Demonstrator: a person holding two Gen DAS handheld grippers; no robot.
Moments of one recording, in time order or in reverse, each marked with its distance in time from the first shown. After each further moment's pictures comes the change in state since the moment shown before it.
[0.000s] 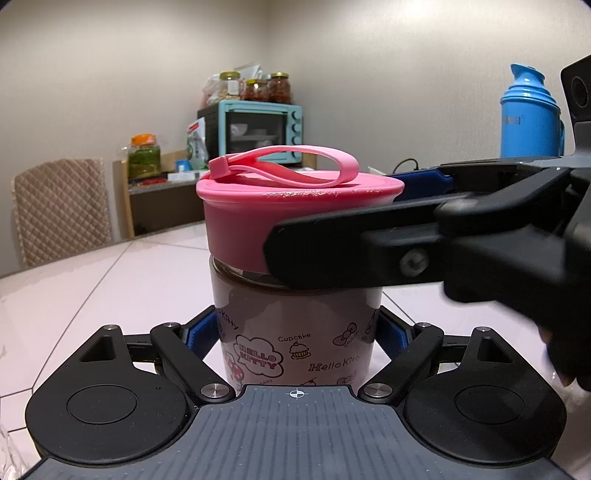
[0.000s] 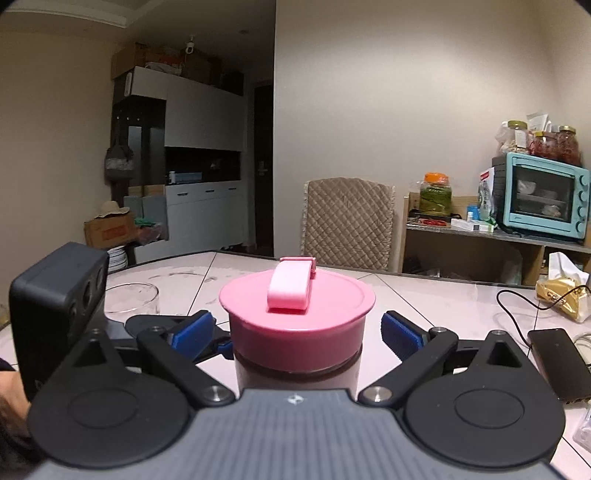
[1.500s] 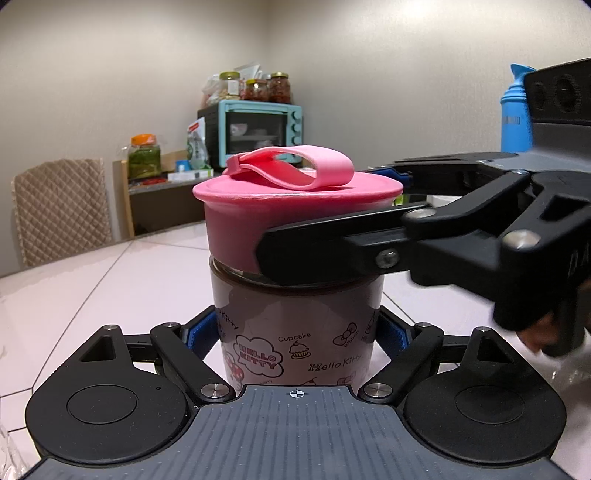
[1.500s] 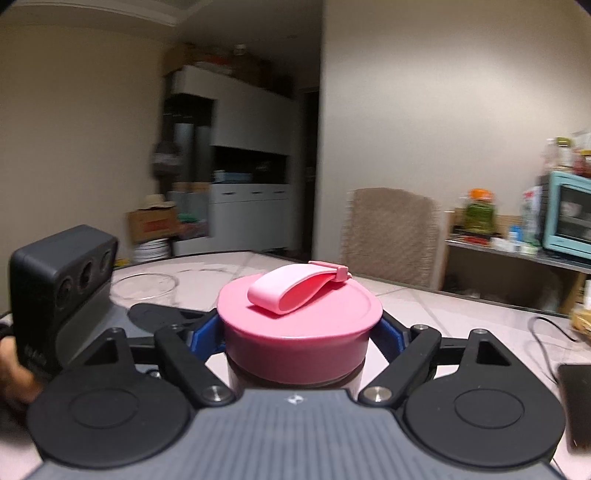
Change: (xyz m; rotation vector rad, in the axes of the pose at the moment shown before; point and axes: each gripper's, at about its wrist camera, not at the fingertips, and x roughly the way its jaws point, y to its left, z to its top) left arm -0.001 -0.003 0.000 0.000 0.000 0.001; right arm 0.005 -0.034 -0.005 -0.090 -0.016 0.248
